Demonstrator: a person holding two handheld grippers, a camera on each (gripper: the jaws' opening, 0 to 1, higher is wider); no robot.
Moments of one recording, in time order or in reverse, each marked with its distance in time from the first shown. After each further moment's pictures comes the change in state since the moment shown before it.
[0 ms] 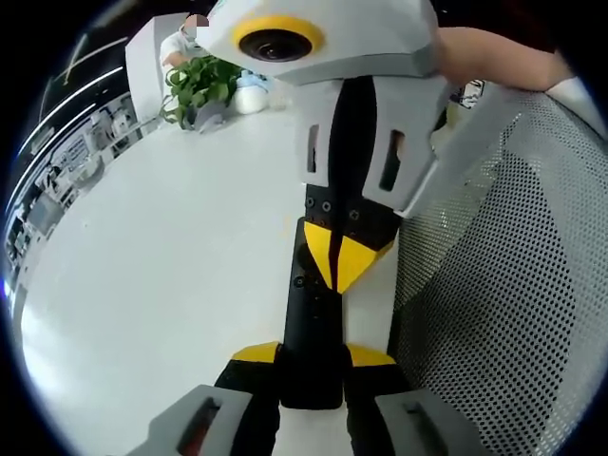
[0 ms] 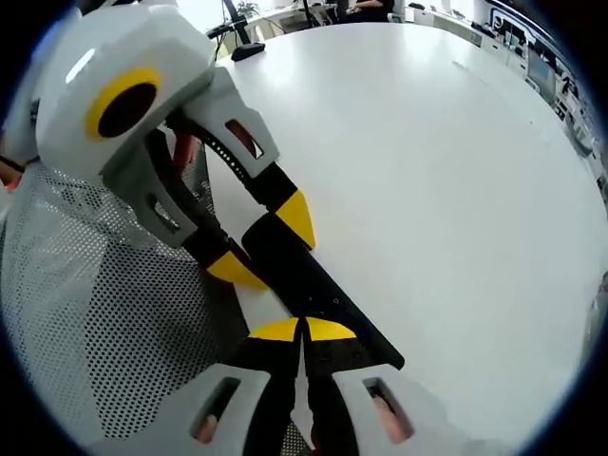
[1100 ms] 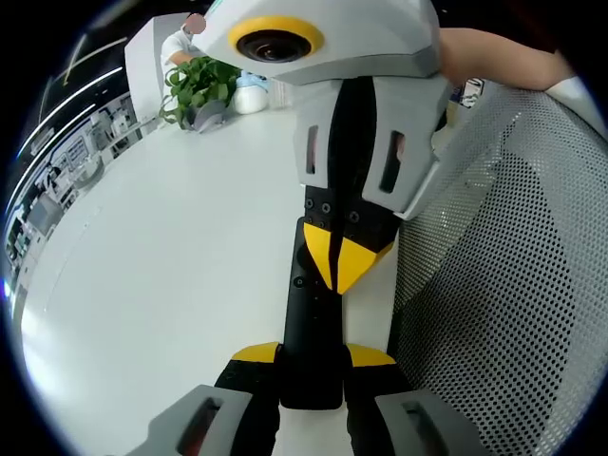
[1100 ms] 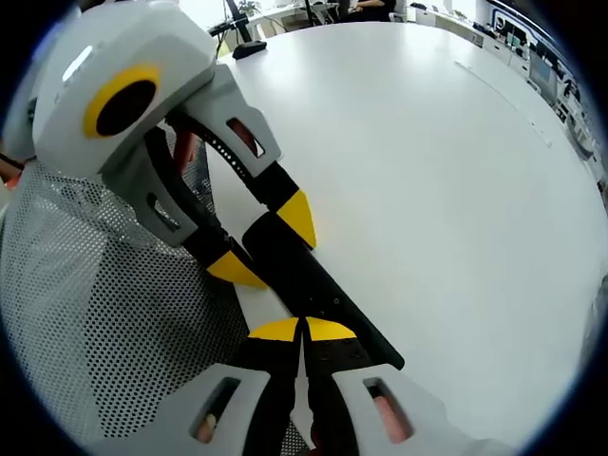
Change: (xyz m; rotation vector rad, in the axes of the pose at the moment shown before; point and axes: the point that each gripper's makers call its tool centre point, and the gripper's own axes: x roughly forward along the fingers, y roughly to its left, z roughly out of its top) left arm 0.000 0.000 0.000 0.003 0.001 0.001; right arm 0.001 0.001 0.000 -0.012 0.011 -0.002
